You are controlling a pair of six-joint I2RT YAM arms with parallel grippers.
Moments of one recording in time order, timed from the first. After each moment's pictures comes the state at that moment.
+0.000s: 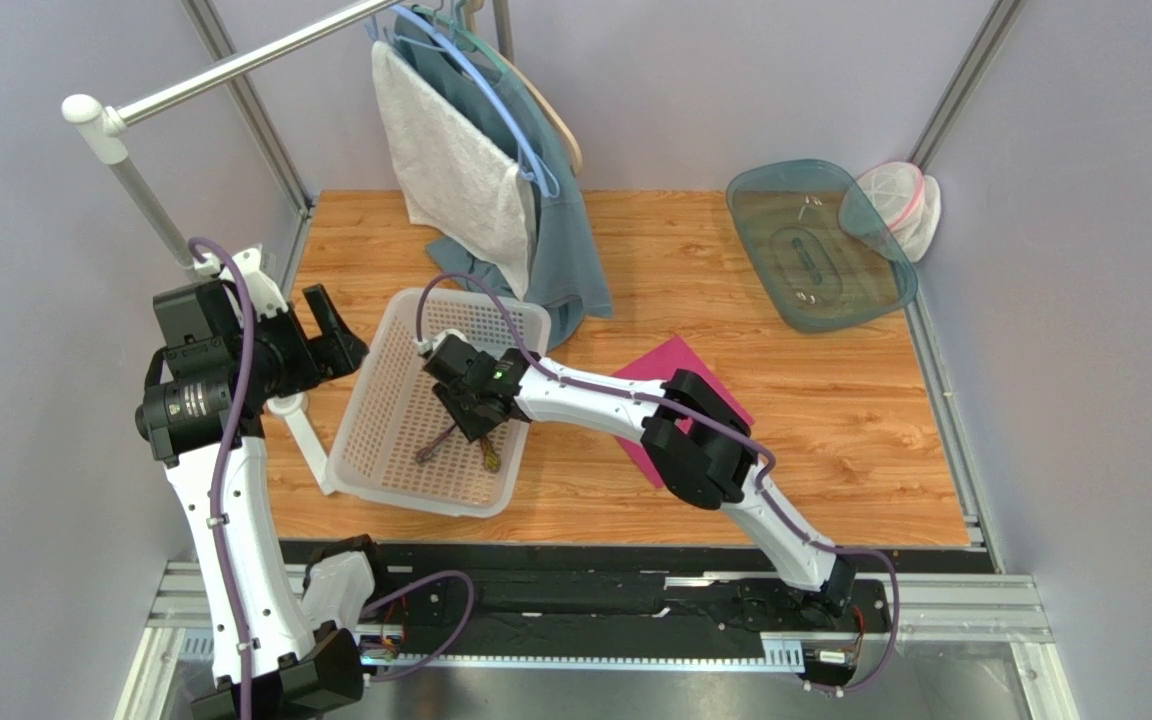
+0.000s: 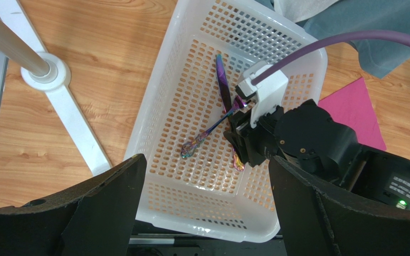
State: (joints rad) left arm 0.34 0.92 1.34 -1.13 0.36 -0.12; right arm 1.09 2.34 1.96 -0.60 0.13 0.33
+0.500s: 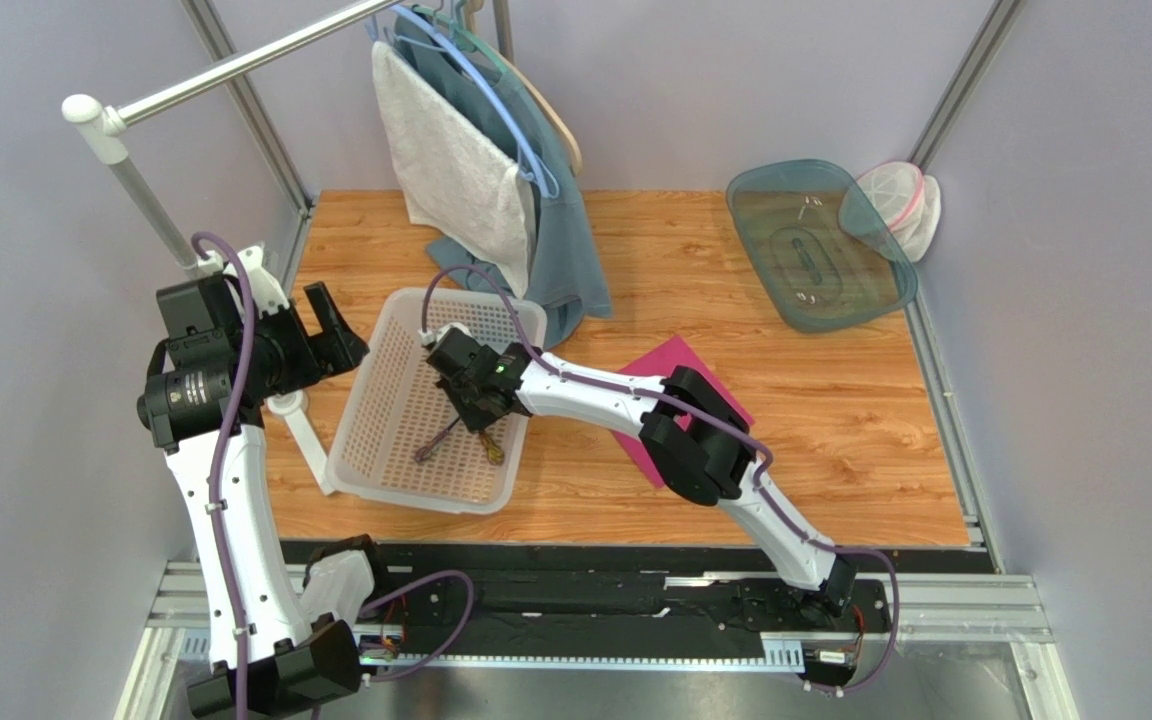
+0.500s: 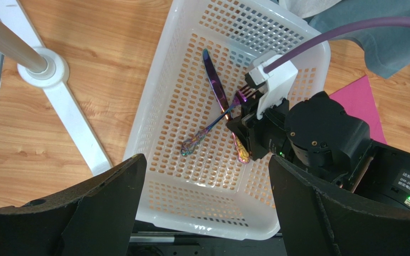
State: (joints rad) left arm 0.34 0.95 1.33 -1.13 0.36 -0.12; right arm 1.07 2.37 1.98 -0.59 0.11 0.36
